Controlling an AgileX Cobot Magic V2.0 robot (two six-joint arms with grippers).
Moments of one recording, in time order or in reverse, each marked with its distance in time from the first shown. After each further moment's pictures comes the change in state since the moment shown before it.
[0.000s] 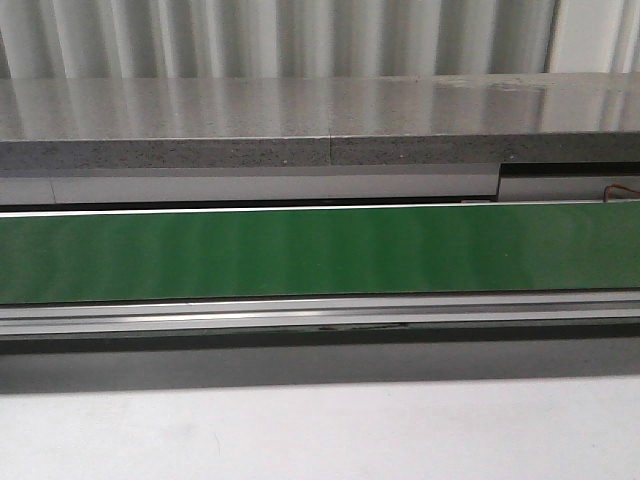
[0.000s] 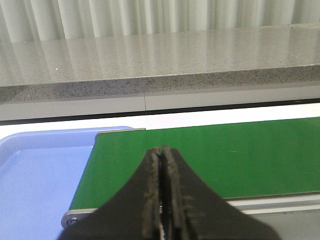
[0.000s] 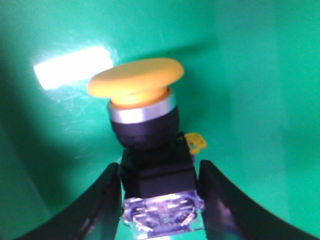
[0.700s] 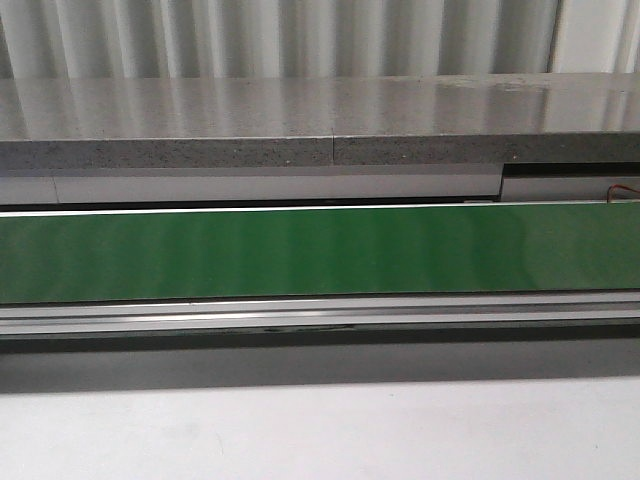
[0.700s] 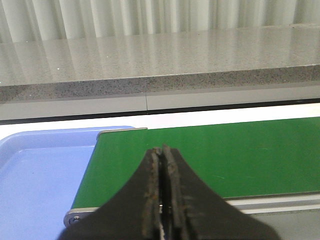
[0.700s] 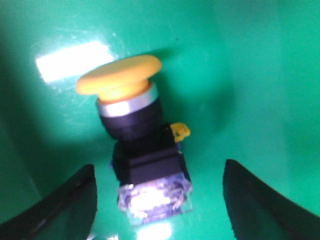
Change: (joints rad) left arm 0.000 0.000 0.000 0.000 0.000 0.000; right arm 0.000 0.035 0.011 0.000 0.002 0.002
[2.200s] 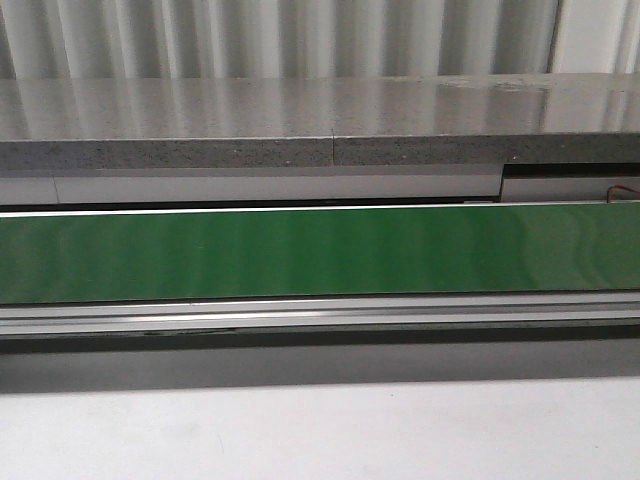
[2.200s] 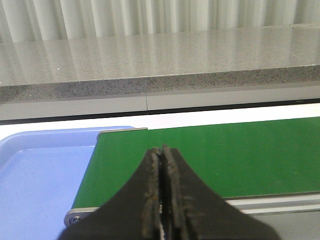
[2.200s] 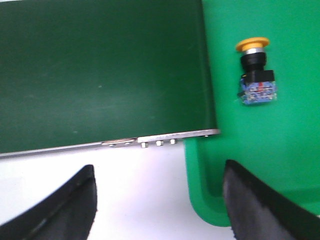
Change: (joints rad) left arm 0.000 0.000 0.000 0.000 0.000 0.000; right arm 0.289 -0.867 0.454 0.023 -0.044 0.114
